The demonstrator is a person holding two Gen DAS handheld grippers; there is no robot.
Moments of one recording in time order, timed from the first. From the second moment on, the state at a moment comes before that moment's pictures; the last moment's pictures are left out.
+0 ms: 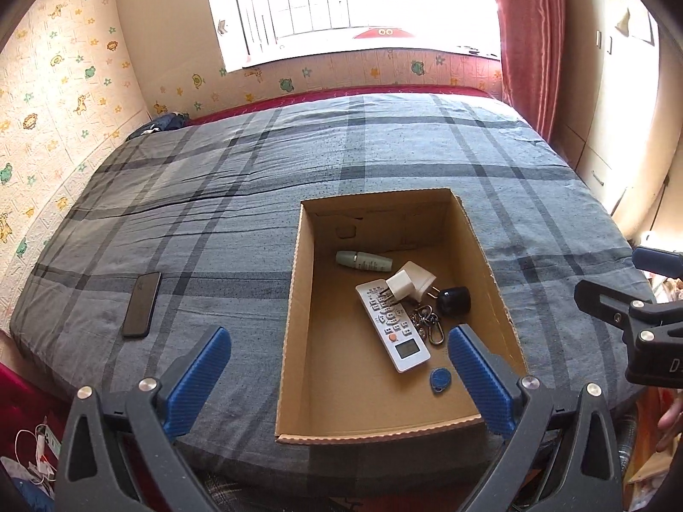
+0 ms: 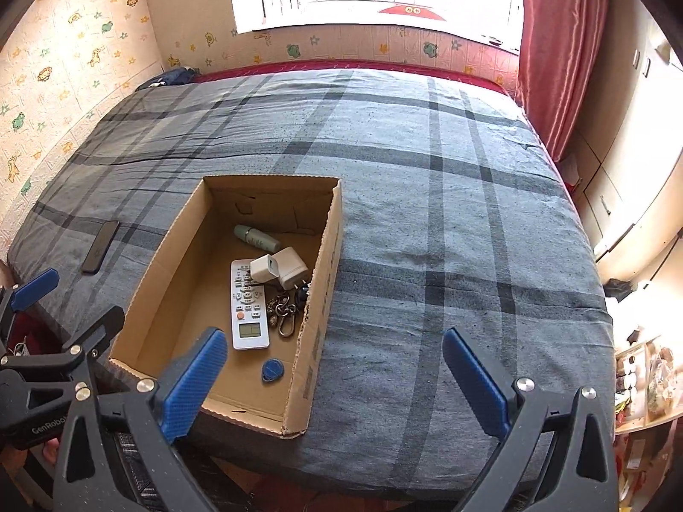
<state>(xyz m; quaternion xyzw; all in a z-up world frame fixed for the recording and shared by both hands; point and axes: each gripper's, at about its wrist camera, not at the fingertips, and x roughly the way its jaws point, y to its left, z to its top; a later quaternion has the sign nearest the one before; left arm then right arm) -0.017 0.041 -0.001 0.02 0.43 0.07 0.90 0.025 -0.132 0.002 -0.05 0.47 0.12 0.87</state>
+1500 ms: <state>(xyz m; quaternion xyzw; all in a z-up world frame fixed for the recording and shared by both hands) -0.040 0.005 0.006 0.02 0.41 0.03 0.91 -0.002 -0.144 0.013 -0.06 0.45 0.11 0.88</state>
